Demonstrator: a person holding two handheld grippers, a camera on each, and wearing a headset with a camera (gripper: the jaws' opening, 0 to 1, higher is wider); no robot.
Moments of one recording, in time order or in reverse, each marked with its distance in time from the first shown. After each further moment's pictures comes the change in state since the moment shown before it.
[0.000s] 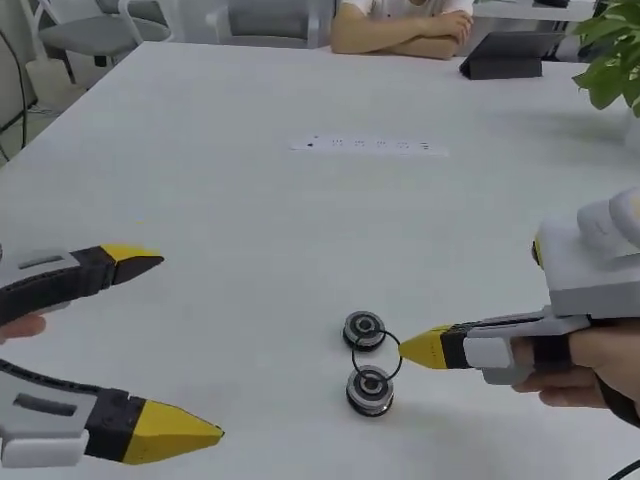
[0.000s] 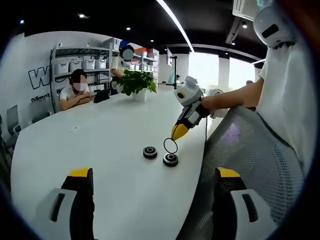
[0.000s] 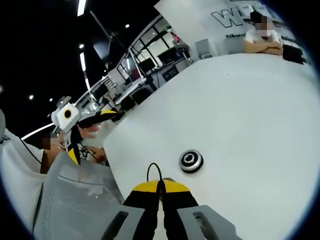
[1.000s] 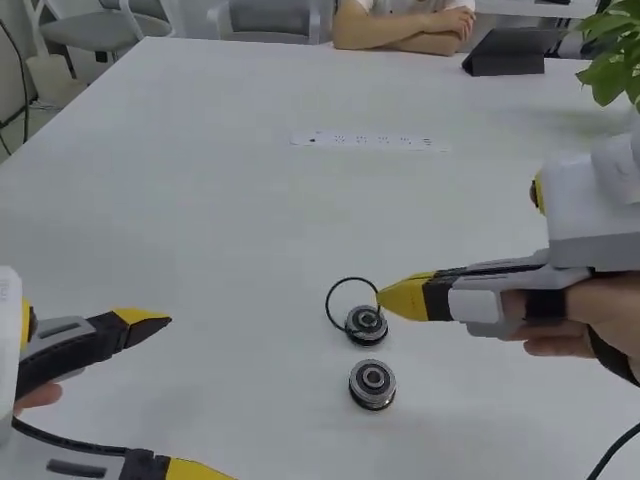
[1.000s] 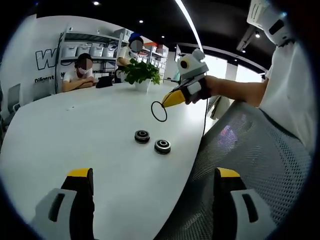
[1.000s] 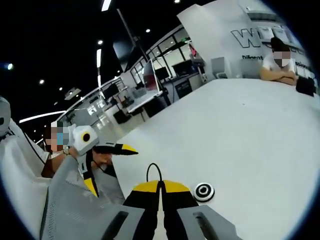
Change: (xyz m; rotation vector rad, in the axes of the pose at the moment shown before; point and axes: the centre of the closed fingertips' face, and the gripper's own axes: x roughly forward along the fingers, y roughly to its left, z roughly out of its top) left arm 0.012 -0.021 -0.040 -0.126 0.037 -0.005; right arm -0.003 0.040 0.054 -0.165 -0.087 0.024
